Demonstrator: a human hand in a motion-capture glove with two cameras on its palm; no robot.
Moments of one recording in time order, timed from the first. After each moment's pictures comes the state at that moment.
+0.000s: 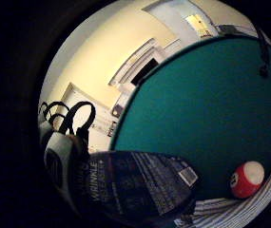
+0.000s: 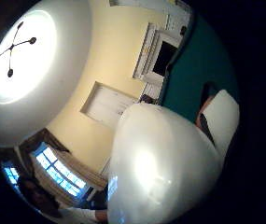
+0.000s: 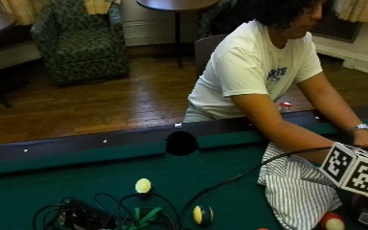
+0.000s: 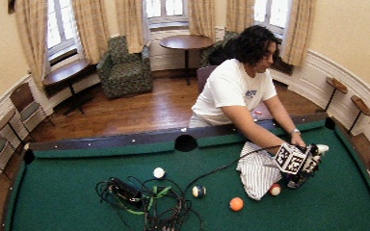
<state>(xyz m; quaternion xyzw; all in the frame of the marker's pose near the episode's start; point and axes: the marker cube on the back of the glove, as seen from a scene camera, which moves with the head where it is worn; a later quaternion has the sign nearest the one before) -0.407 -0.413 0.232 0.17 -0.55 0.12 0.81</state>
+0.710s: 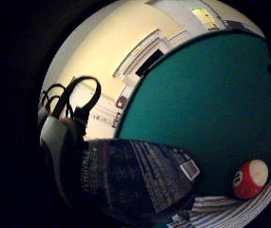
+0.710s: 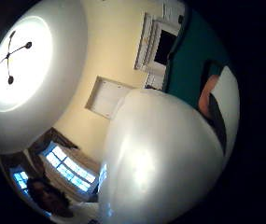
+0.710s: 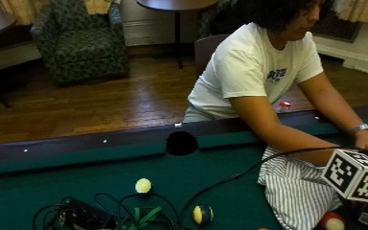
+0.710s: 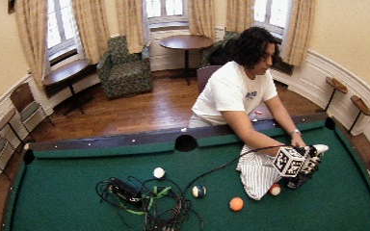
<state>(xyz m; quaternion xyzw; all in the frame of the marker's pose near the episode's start) -0.413 -0.406 0.239 0.10 -0.60 0.09 0.79</state>
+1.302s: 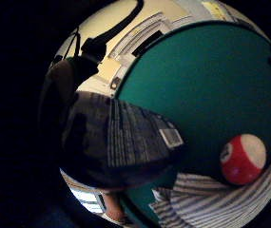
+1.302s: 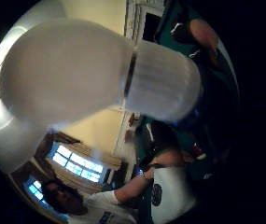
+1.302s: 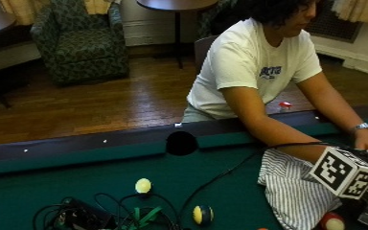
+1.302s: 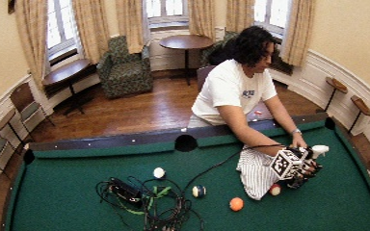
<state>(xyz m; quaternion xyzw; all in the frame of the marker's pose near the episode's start) -0.395 -0.373 0.248 0.02 -0.56 0.05 0.83</state>
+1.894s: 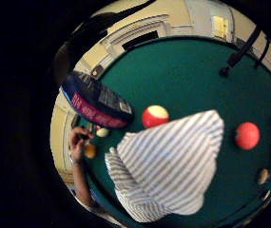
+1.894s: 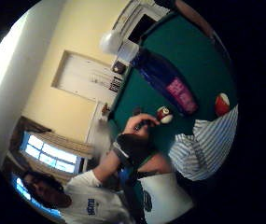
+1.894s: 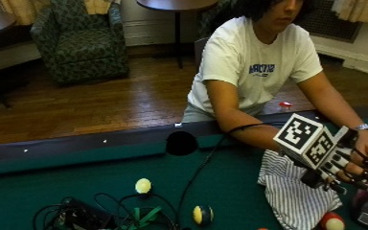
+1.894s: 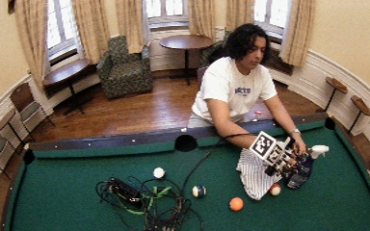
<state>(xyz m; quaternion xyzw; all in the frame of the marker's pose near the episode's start) -0.306 -0.300 0.217 0.03 -0.38 -0.02 0.92</state>
